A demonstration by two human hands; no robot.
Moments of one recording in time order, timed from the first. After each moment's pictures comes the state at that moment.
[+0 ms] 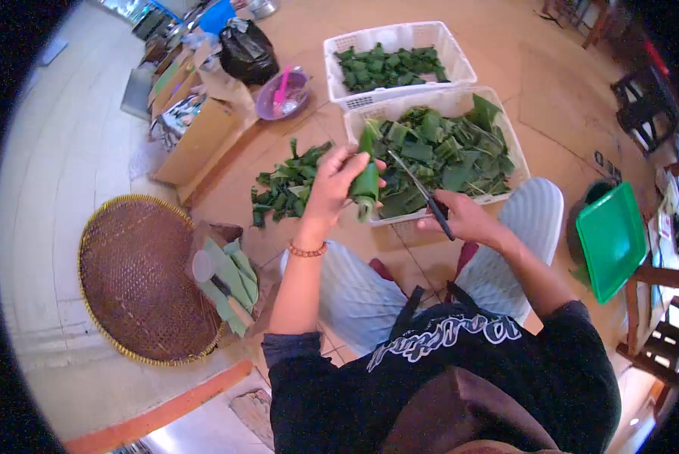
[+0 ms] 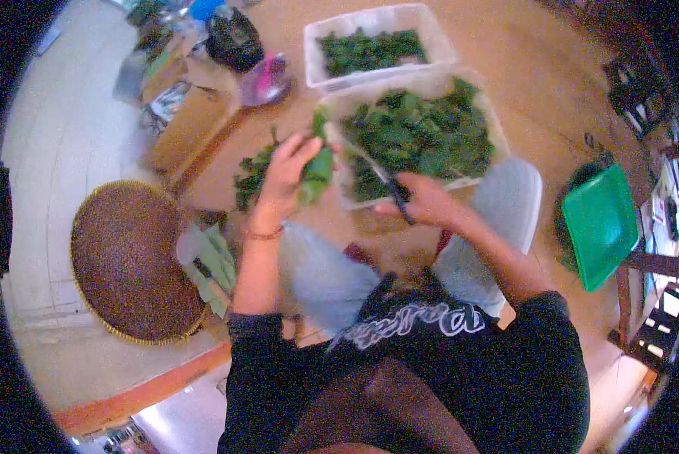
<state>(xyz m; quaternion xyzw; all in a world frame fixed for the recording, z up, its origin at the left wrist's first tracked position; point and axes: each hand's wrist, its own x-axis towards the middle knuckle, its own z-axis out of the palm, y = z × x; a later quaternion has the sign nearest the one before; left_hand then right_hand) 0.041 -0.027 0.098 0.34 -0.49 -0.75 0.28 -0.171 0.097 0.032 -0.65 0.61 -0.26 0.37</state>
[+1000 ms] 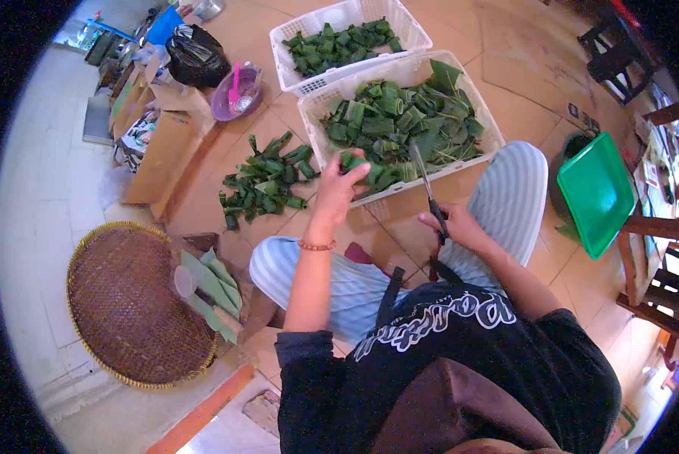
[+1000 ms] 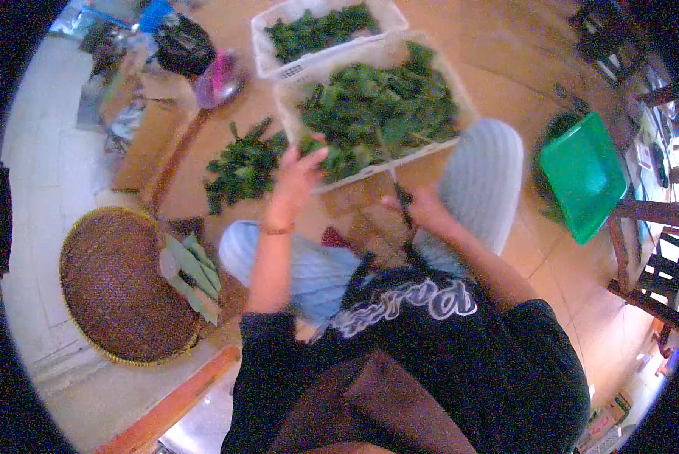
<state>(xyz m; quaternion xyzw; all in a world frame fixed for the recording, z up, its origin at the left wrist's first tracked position) -0.002 0.006 0.021 0.40 -0.47 -0.74 0.28 -0.178 0.176 -0.034 -0.45 0.69 -0.33 0.45</state>
